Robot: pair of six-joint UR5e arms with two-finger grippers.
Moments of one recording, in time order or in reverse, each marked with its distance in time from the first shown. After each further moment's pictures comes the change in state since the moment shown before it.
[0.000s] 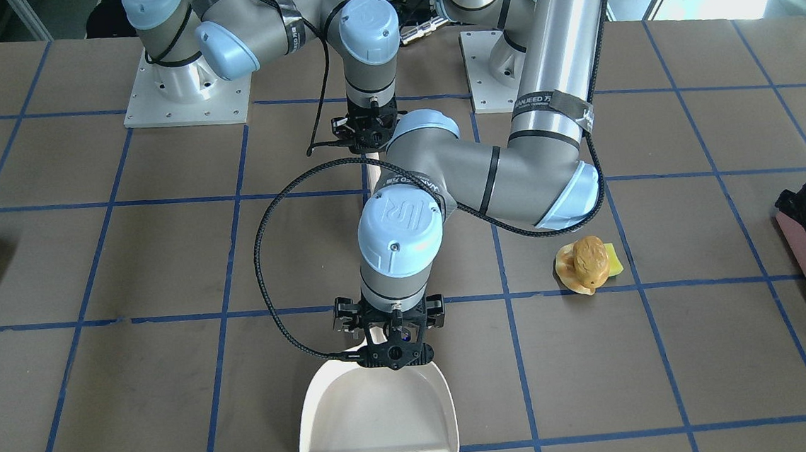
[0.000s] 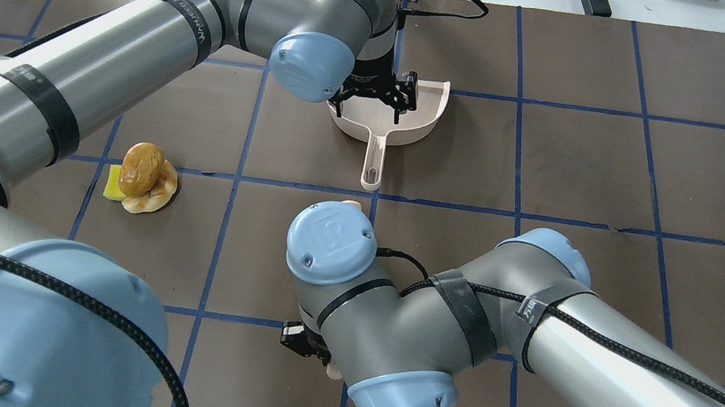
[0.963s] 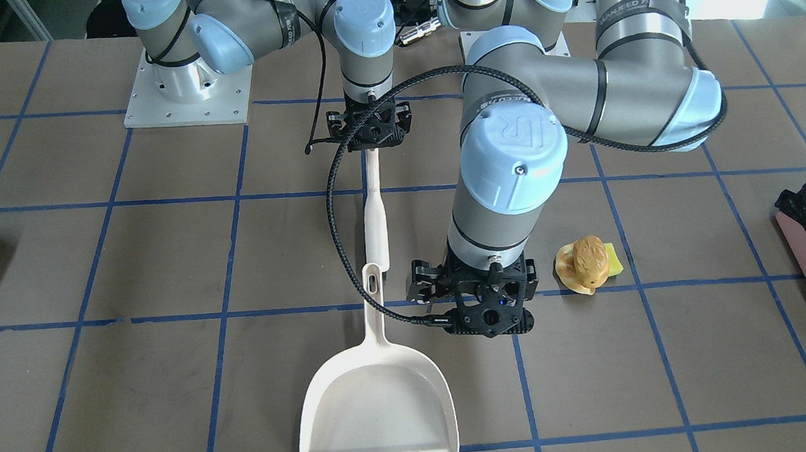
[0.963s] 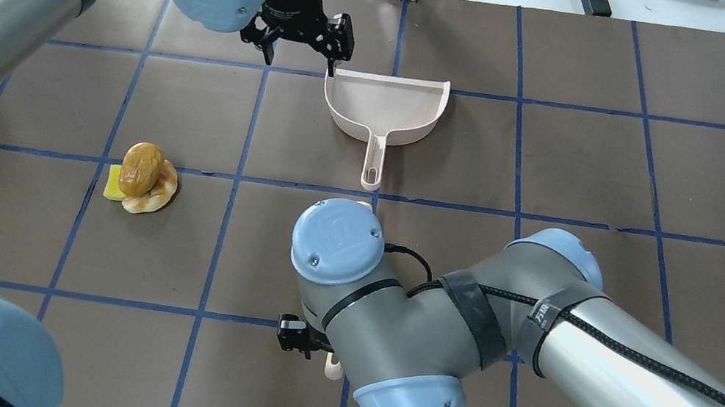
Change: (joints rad) left arm 0.111 0.140 0.023 -0.141 0.042 0.149; right arm -0.003 -0.012 0.003 -0.009 0.001 -0.020
